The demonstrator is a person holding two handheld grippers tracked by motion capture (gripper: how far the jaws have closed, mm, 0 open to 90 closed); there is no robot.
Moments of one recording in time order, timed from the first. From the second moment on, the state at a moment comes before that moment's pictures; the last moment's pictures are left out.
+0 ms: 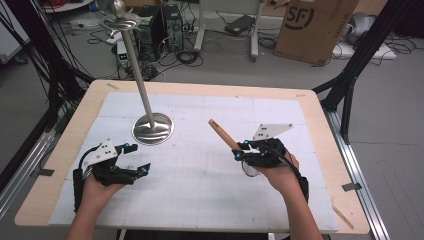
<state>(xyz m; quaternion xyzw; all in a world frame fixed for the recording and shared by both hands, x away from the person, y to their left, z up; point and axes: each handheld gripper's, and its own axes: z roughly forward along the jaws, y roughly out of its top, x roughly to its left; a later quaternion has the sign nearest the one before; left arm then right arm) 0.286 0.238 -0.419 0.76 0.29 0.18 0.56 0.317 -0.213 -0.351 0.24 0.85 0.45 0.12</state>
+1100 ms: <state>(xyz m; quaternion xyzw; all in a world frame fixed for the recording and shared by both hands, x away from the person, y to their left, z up) 0.285 0.238 -0.416 0.75 0.28 0.18 0.57 0.351 -0.178 -0.278 0.20 0.82 0.51 0.14</state>
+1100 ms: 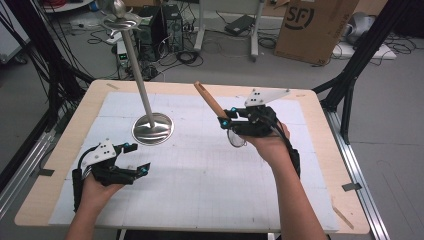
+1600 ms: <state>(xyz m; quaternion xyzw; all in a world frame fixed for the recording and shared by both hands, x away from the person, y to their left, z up) 0.287 0.239 -0.417 0.75 0.28 0.17 0.57 0.367 -0.162 -0.257 0.19 0.82 0.52 0.14</state>
